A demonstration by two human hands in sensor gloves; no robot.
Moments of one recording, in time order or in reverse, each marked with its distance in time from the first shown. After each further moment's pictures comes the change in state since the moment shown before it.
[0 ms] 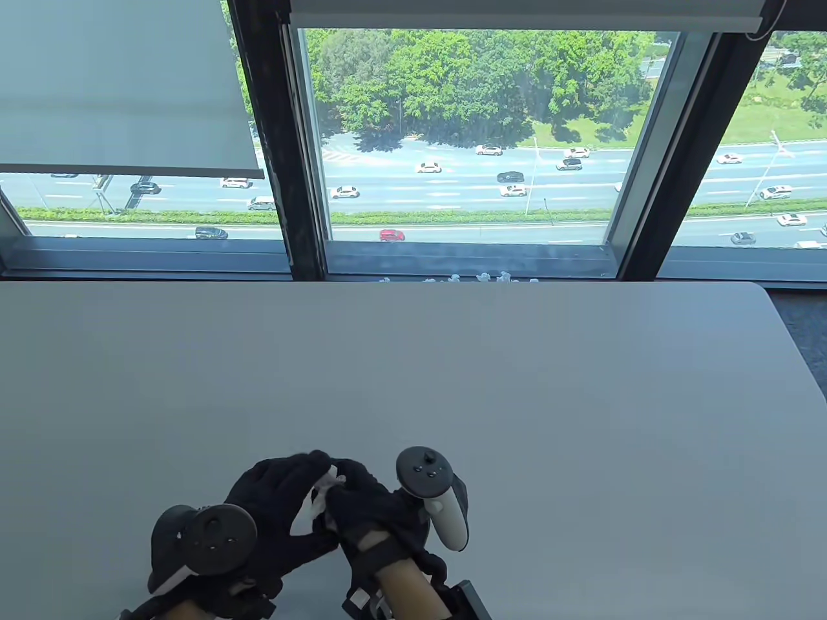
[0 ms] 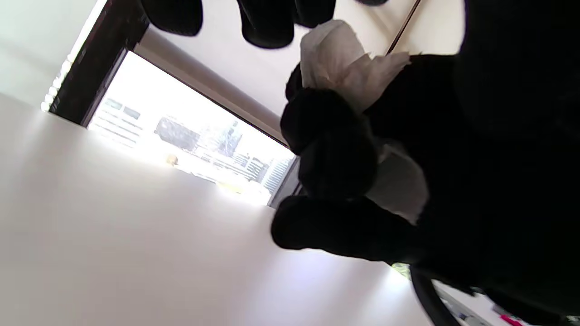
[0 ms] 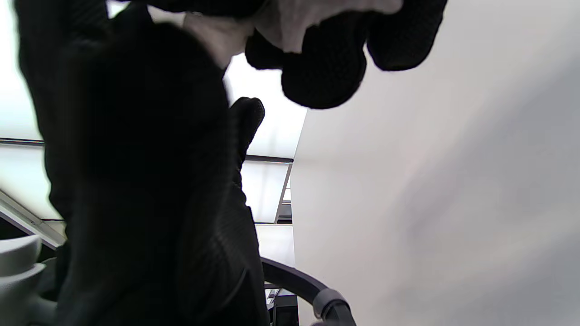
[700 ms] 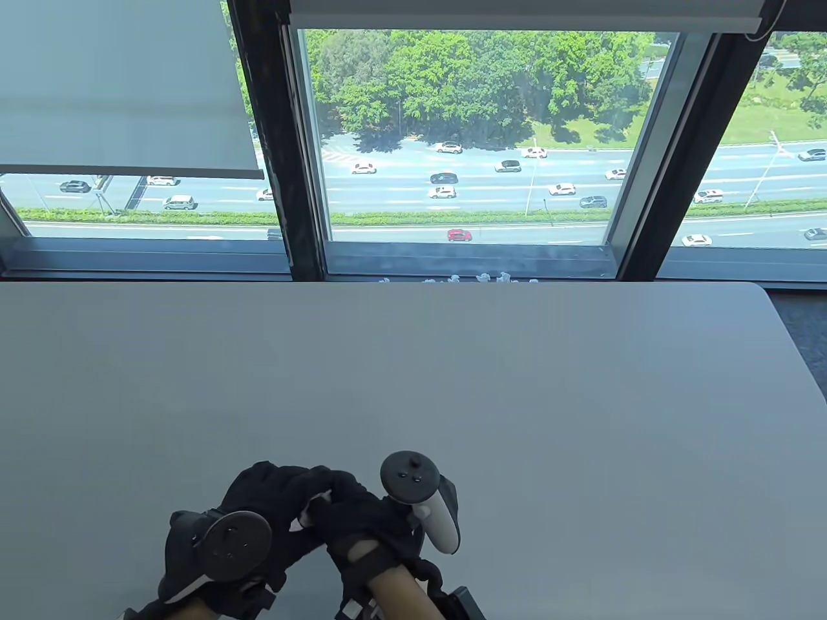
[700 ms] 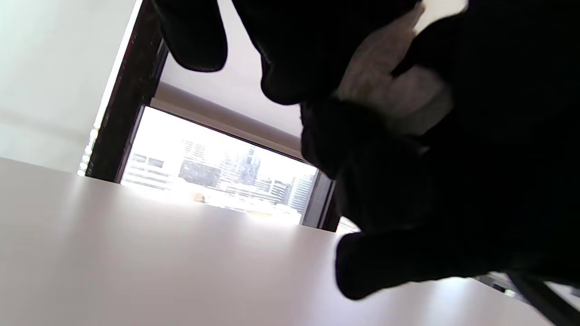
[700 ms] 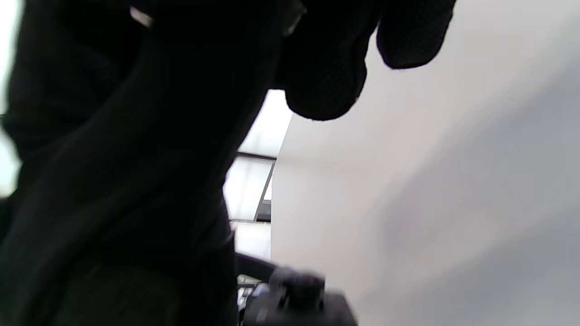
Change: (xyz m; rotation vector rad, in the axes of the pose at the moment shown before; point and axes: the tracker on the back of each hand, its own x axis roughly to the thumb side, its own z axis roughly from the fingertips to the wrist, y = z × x) left_hand 0.010 -0.003 0.002 0.079 0.007 -0.215; right_hand 0.002 0.009 0.003 -0.093 0.043 0.095
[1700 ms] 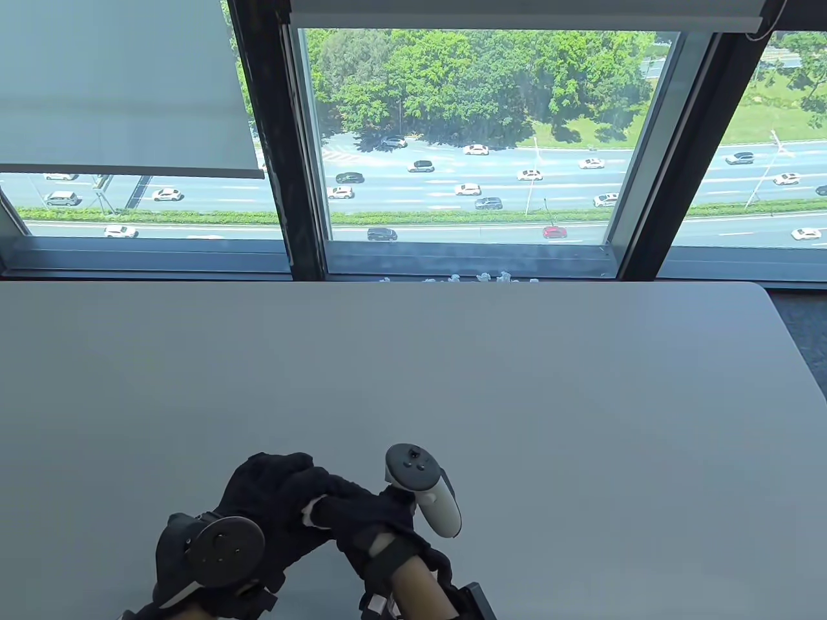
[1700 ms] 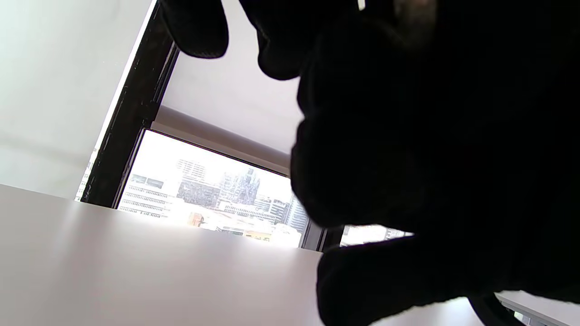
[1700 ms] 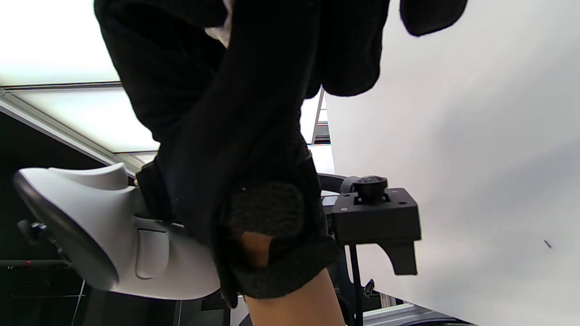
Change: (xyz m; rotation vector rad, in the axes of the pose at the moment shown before) left_hand 0.002 0.014 0.006 0.142 0.041 -0.117; right_hand 0.006 0.011 -0.004 0.408 -0.147 -0.194
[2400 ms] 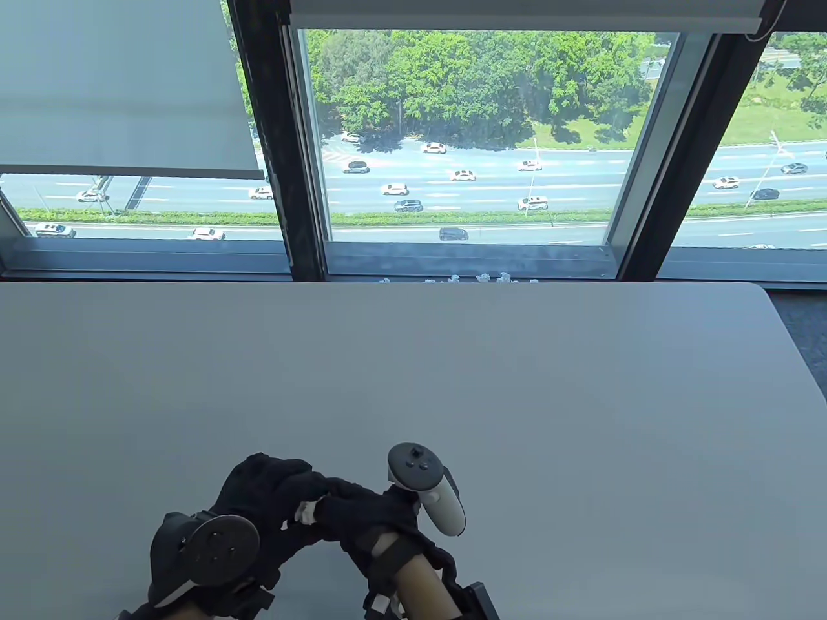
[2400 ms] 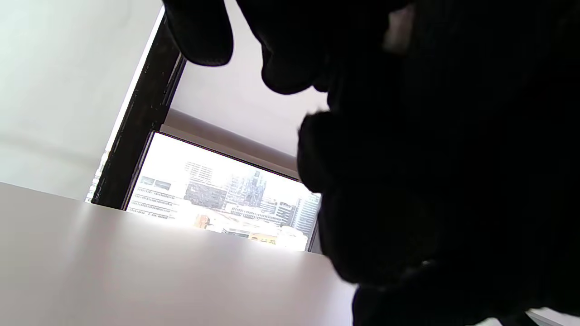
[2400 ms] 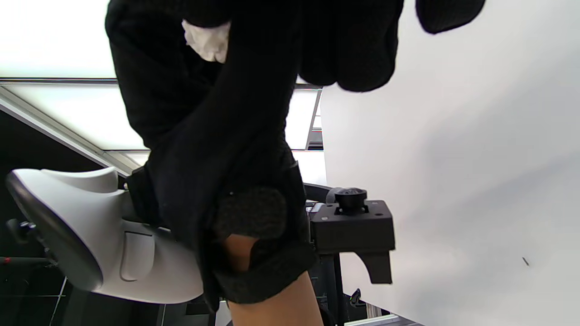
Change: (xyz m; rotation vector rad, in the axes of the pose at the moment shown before) left_hand -0.006 0.001 -0.002 0.002 0.040 -0.003; right_hand 0.001 -0.004 0.003 -0.043 0.030 0.076
